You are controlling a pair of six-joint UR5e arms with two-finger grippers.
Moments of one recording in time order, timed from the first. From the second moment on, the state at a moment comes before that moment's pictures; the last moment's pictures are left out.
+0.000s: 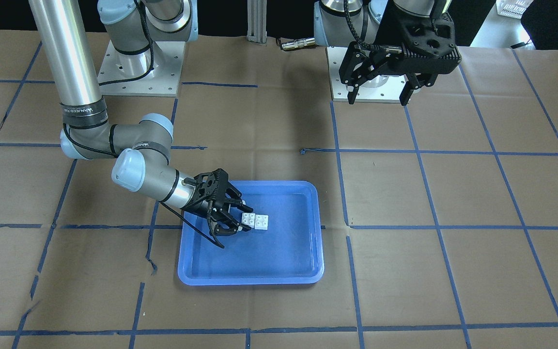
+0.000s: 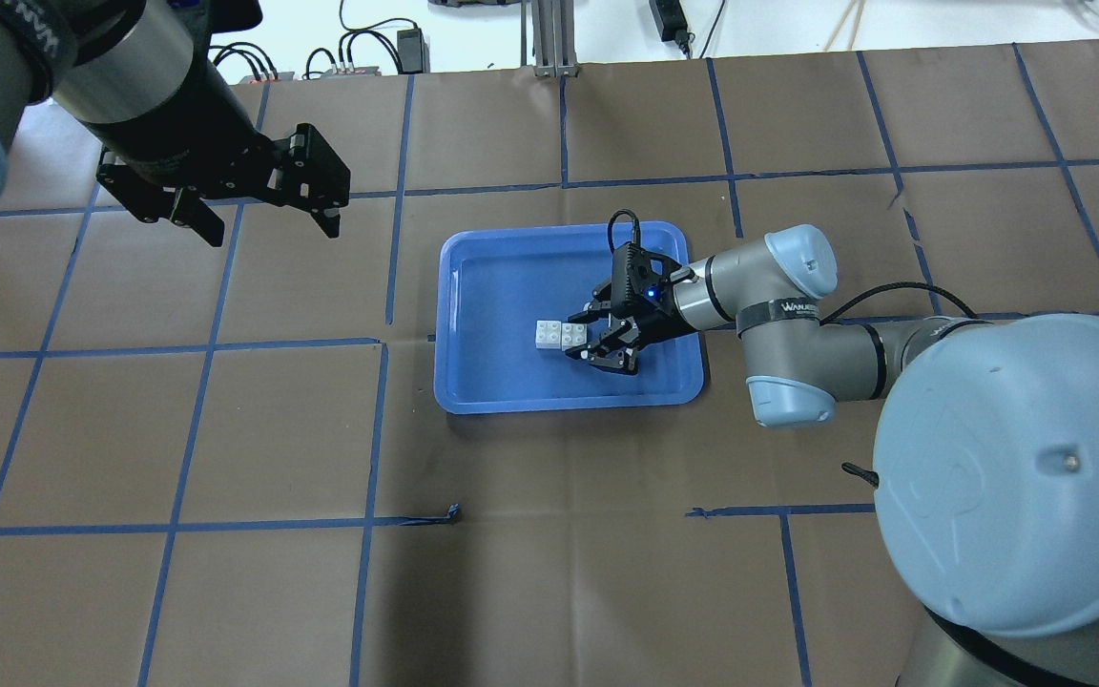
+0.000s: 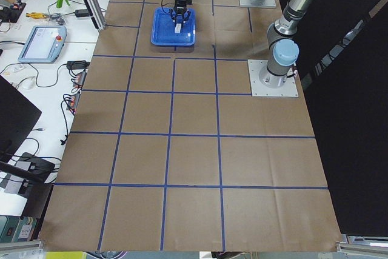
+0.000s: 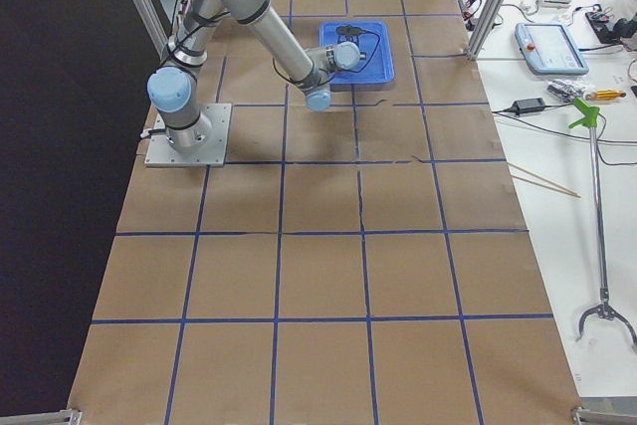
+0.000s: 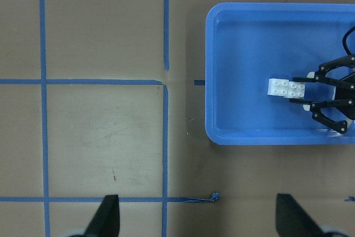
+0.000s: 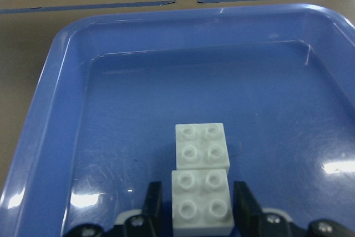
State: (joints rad) left arm -1.62 -1.49 -1.56 -1.58 1.55 -0.07; right arm 1.62 -0.98 2.05 -2.81 -0.73 -1.36
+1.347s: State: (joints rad) left arm -1.62 -1.49 -1.56 -1.58 1.55 -0.07; right arm 1.62 -1.02 1.95 -2.78 -0.83 -1.00
